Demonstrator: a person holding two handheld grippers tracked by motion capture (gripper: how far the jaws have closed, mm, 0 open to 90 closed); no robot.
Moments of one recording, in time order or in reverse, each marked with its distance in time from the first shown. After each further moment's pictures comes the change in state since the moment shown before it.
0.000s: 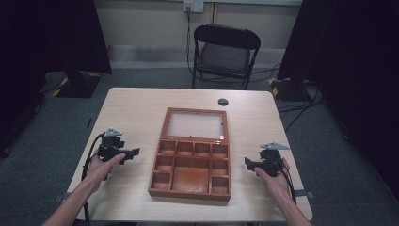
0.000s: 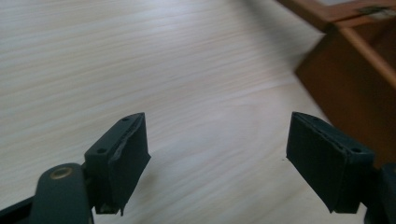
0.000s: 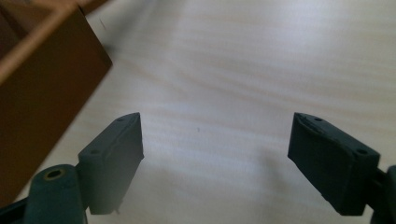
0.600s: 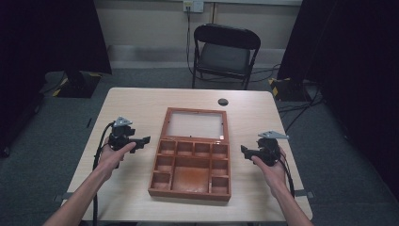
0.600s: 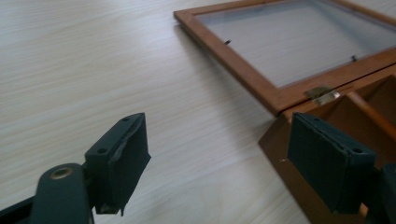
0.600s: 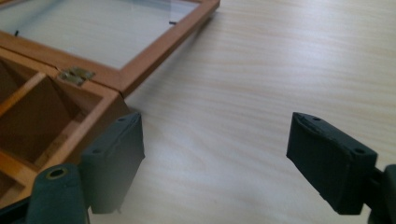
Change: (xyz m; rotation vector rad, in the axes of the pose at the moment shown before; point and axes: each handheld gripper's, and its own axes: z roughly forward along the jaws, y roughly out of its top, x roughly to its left) left arm -0.019 0.042 0.011 -0.098 -0.032 0.017; right arm 0.006 0.038 -0.002 -0.101 0.051 -0.035
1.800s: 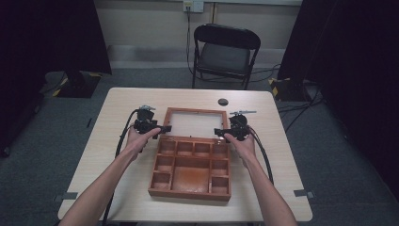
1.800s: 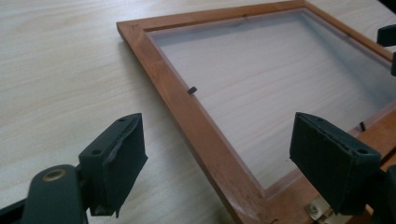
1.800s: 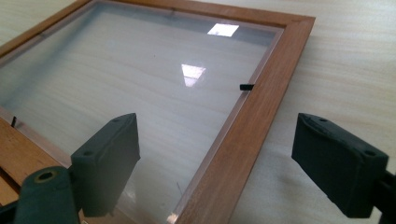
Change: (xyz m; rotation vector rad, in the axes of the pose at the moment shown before) left arm -0.008 0.044 0.084 0.074 -0.088 -0.078; right arm 0.031 0.061 0.107 0.107 0.162 0.076
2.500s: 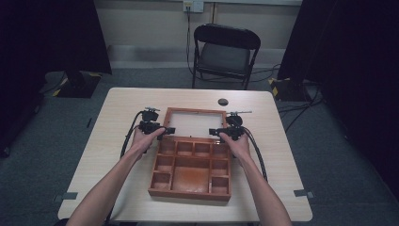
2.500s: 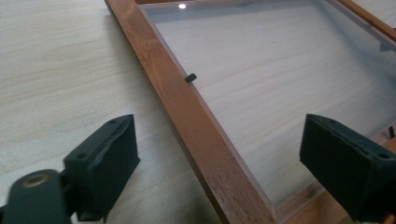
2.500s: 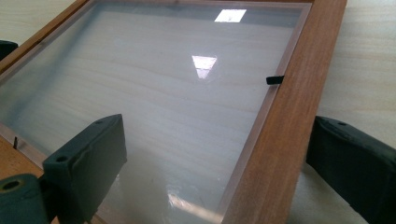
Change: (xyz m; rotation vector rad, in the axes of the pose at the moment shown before) left arm -0.001 -0.001 0.022 0.056 -0.016 -0.049; right arm 0.006 0.001 0.019 0.040 0.039 0.108
